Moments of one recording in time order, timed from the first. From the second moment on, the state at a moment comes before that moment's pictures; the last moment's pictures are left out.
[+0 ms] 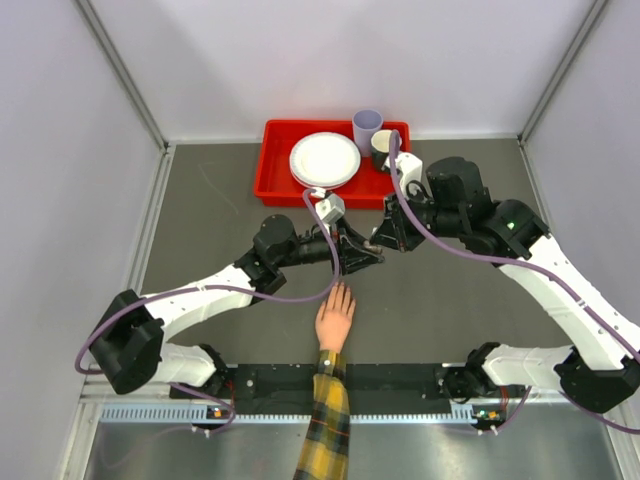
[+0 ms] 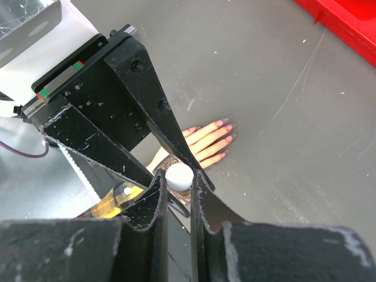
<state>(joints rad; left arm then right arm) -0.81 1.32 0.78 0.66 0.65 -0.42 0.73 1.18 1.48 -0.90 -0.26 0.18</state>
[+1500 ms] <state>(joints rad) -0.80 1.22 0.77 0.47 0.27 -0.23 0.92 1.55 1.94 -1.16 0.25 0.57</state>
